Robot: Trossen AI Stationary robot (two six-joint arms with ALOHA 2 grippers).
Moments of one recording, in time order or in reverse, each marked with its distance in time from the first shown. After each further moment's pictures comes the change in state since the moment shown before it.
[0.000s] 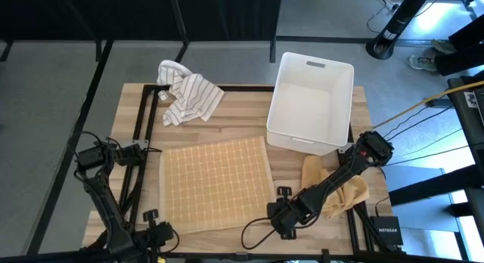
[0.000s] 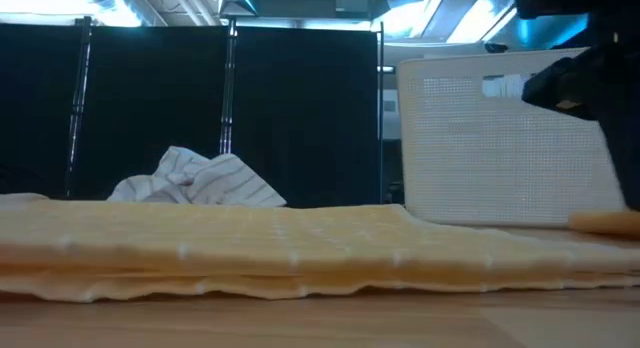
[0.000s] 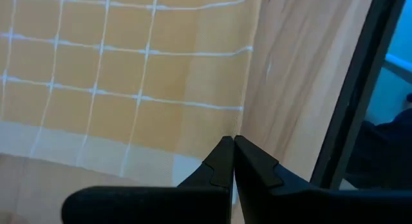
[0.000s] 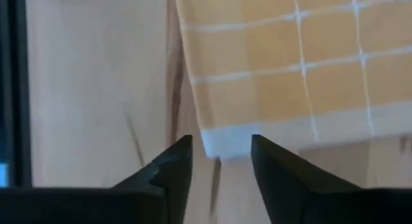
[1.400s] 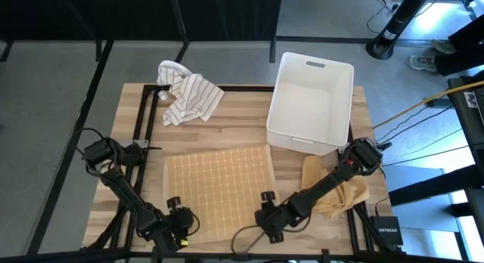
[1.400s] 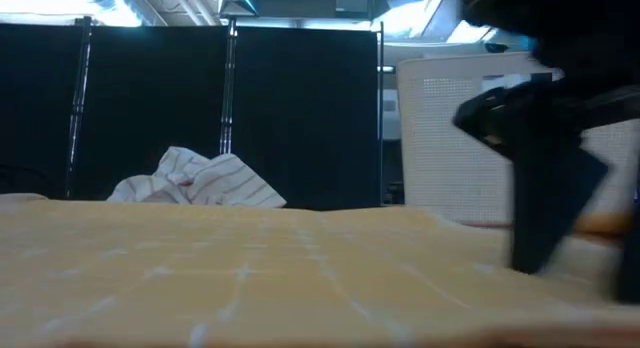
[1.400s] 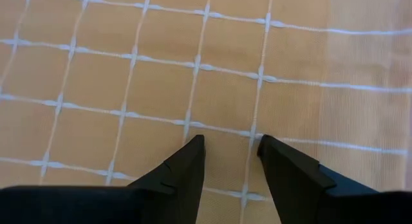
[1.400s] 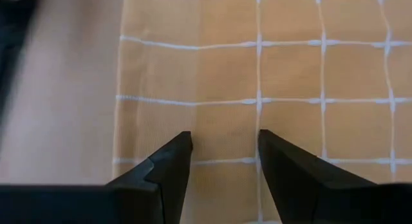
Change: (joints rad) left arm 0.193 -0.020 -0.263 0.412 -0.098 0.259; right arm -0.004 0.159 0.005 0.313 0.079 -0.205
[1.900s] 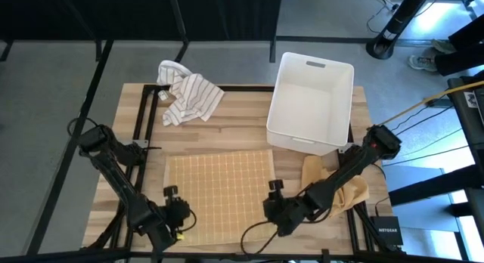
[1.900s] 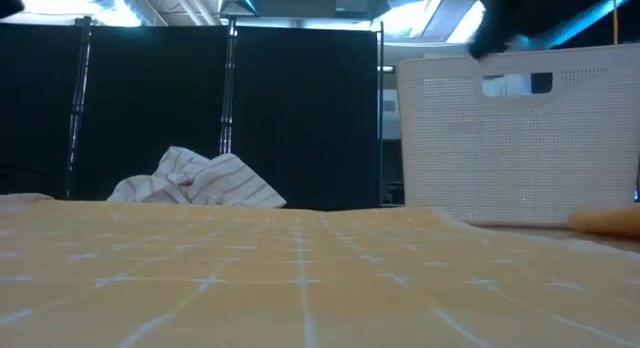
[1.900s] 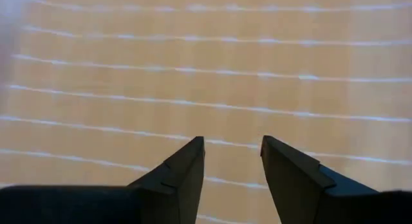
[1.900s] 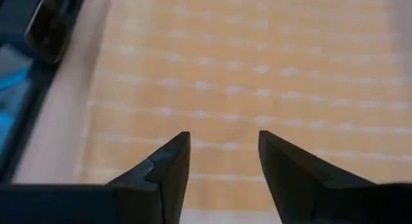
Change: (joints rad) left arm 0.041 -0.175 0.097 -0.367 -0.099 0.135; right arm 0.000 -0.265 0.040 -0.222 0.250 -0.100
